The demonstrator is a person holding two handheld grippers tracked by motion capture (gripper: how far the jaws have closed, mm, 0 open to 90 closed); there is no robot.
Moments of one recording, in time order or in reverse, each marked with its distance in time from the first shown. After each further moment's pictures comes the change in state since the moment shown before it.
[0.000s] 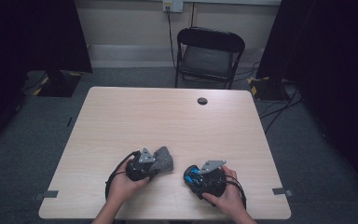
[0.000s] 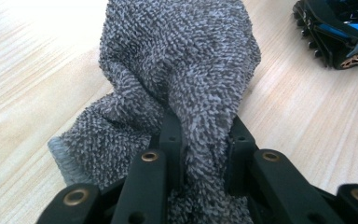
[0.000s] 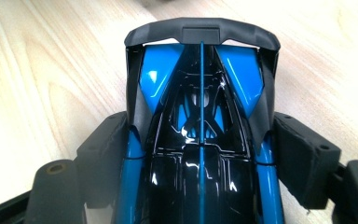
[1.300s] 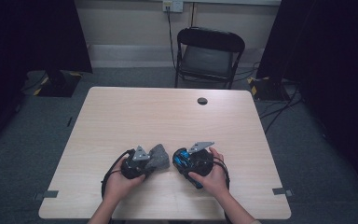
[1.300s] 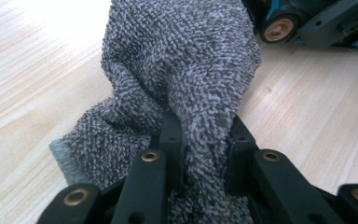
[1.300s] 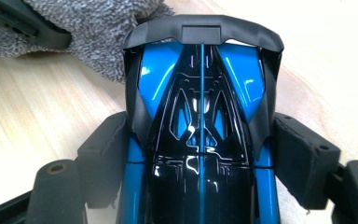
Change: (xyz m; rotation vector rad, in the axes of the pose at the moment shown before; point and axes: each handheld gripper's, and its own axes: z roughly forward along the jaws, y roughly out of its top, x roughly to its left) left arm 0.013 -0.006 -0.006 -0.023 0.012 -0.032; right arm -0.022 0.054 0.032 -0.070 0.009 0.084
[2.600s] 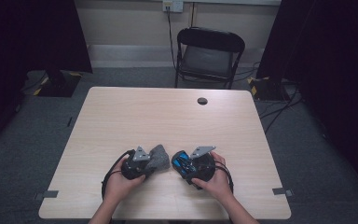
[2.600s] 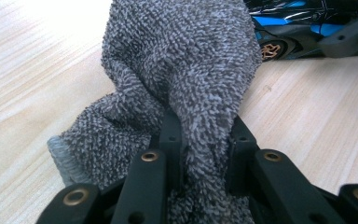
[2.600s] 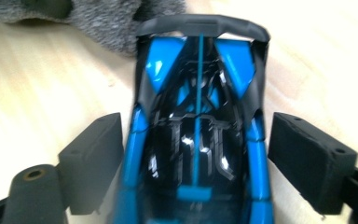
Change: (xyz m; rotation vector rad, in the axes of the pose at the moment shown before) left arm -0.001 -0.001 0.002 -0.001 -0.002 -0.012; right arm 0.001 -0.014 -0.003 0.016 -0.006 -0.065
